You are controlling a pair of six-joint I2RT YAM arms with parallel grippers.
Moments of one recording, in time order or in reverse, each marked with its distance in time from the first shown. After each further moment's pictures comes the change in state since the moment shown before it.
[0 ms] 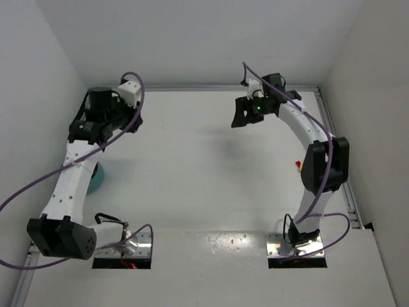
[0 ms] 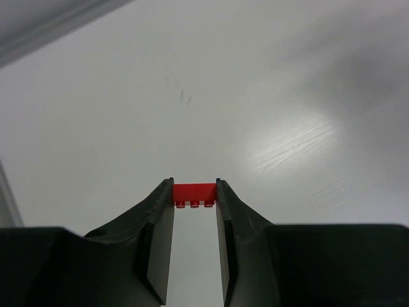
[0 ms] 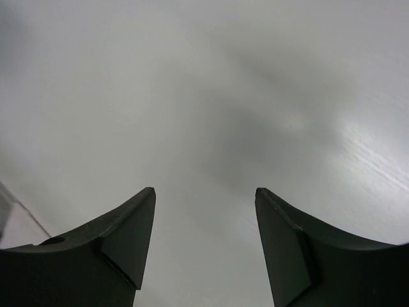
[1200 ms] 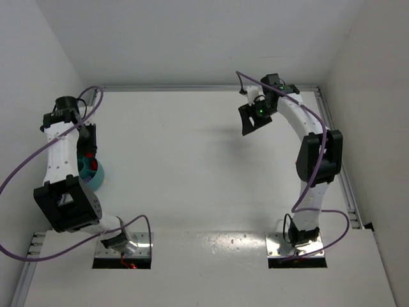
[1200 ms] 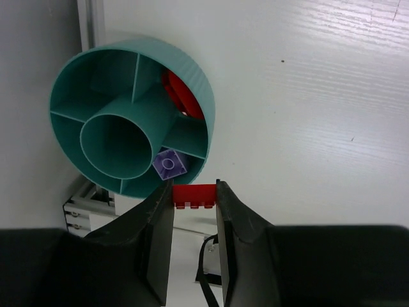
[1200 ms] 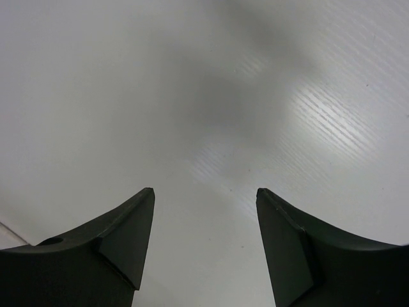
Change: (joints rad) left arm 0.485 0.247 0.098 -0.499 -0.312 -0.016; right arm -0.034 0.086 0.094 -0.283 0.183 -0.290
